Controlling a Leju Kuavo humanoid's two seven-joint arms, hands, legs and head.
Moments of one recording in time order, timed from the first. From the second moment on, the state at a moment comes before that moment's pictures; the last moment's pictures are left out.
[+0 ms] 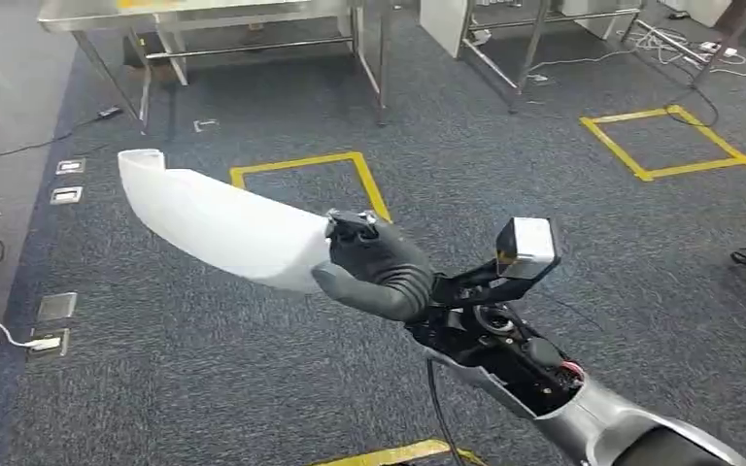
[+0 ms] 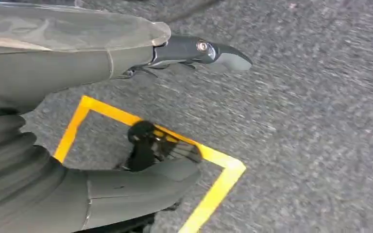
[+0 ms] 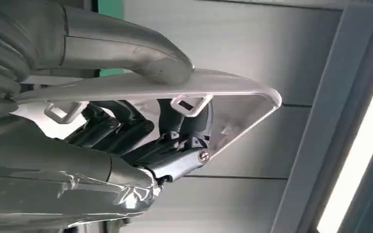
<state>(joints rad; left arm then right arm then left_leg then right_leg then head) -0.10 0.10 -0.89 -0.21 1.41 0.18 -0.37 -0.39 0.04 0.62 -1.70 -0.75 0.42 -0.48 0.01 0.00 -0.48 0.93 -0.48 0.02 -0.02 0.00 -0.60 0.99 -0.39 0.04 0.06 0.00</state>
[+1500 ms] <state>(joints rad) -0.11 0.10 -0.89 -0.21 1.39 0.17 -0.37 -0.40 0.04 0.62 -1.69 -0.75 0.43 -0.47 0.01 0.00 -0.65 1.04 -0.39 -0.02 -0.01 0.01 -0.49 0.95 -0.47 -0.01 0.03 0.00</state>
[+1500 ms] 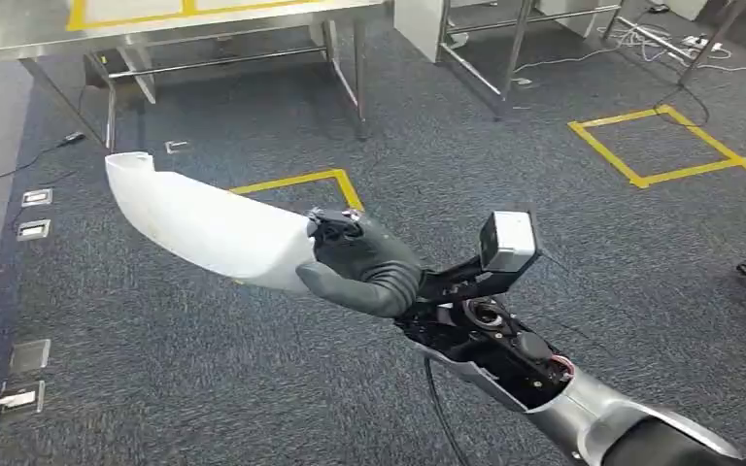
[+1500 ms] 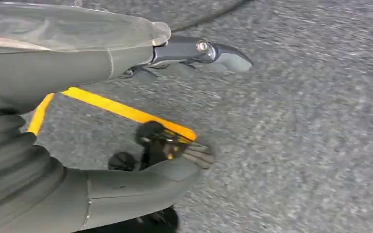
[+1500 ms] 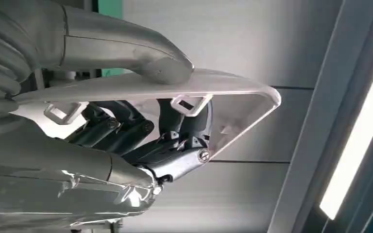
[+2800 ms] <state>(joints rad) -0.13 0.10 -0.89 -0.21 1.38 0.17 -0.36 -0.36 0.01 0.61 -1.72 -0.75 0.39 -0.48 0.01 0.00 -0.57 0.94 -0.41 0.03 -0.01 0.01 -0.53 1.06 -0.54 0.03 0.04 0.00</state>
